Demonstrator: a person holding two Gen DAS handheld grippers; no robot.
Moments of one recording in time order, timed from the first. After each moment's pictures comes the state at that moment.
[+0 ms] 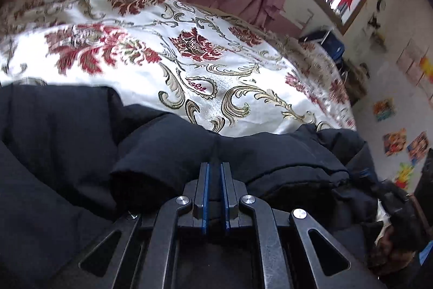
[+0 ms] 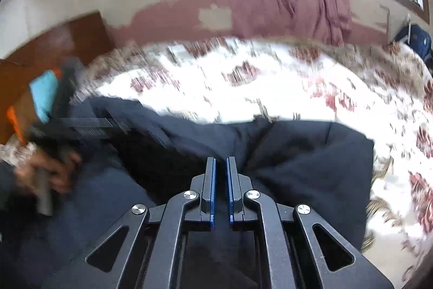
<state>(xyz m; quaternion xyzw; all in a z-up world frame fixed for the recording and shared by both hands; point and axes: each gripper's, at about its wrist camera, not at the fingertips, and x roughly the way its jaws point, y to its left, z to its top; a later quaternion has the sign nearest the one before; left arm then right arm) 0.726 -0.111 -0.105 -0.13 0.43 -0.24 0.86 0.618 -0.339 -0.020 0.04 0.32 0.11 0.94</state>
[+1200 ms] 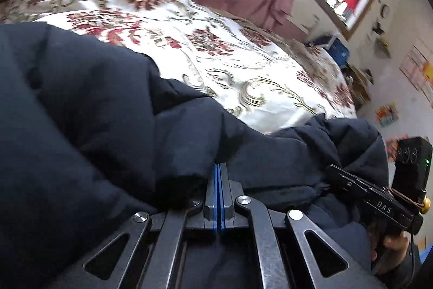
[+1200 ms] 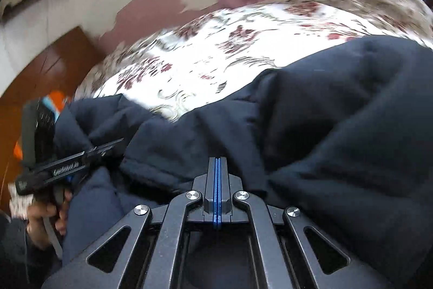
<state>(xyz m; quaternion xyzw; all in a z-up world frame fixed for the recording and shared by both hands) 0.697 -0.090 -0.124 -0.13 0.41 -0.22 0.87 0.660 -0.340 -0.104 0.15 0.41 0.09 0.89</state>
